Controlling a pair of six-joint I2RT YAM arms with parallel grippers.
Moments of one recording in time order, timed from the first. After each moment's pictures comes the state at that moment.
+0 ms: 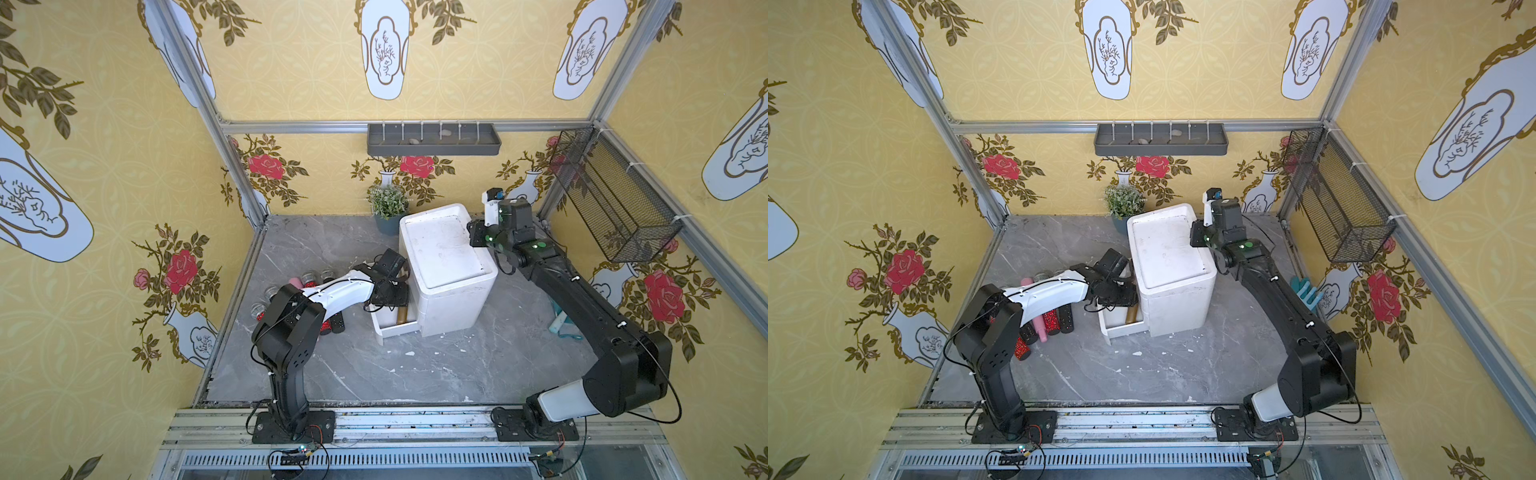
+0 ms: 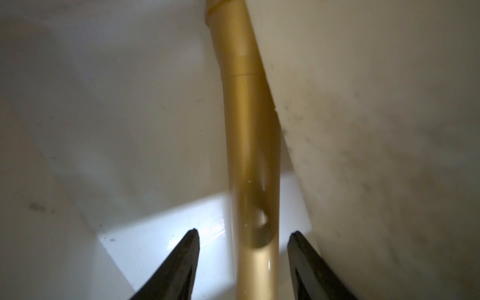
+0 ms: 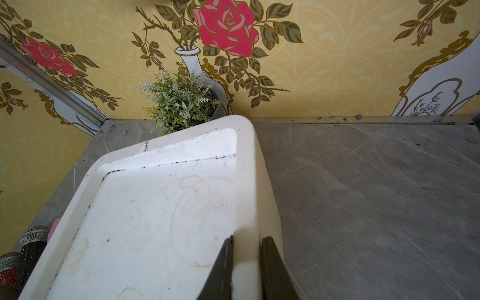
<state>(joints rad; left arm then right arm) -0.69 1.85 1.26 -0.54 0.10 -0.54 0.38 1.50 1.33 -0.39 -0.04 0.23</state>
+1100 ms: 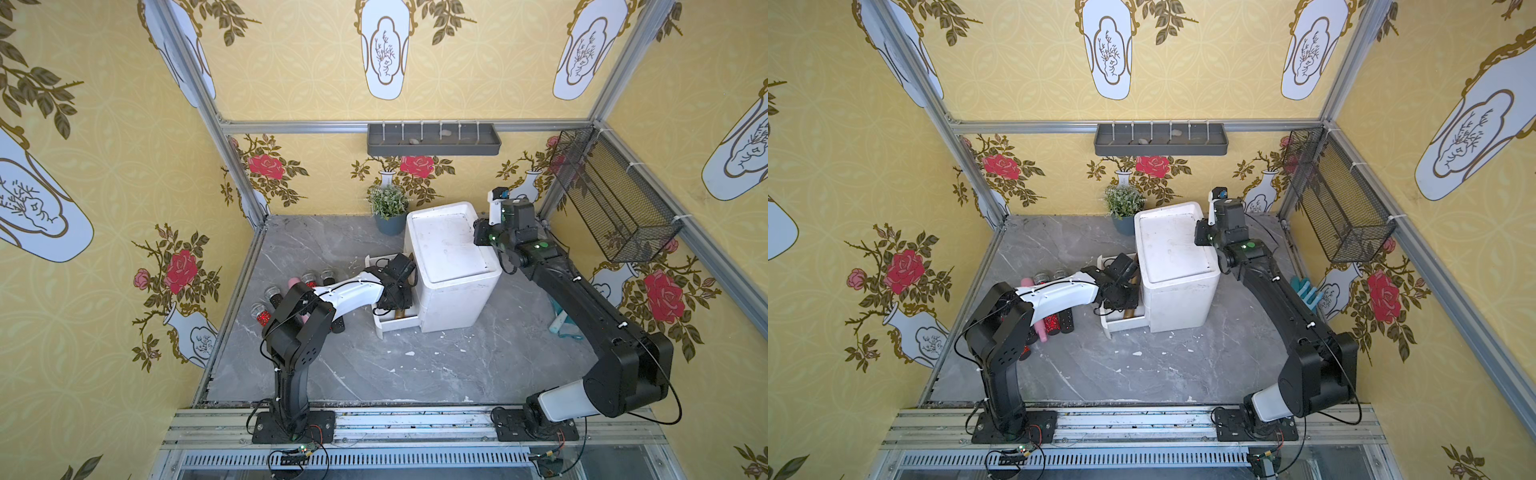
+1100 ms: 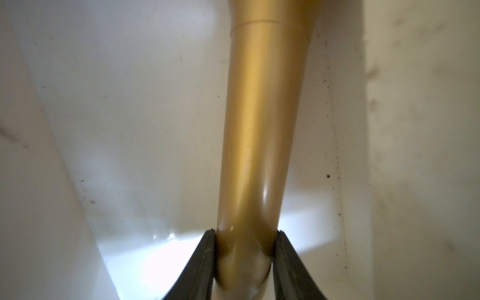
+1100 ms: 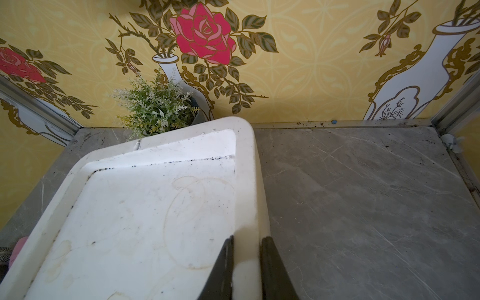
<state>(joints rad) -0.74 1.90 1.28 -0.54 -0.01 -0.72 0.38 1.49 1.32 -0.38 0.02 0.22</state>
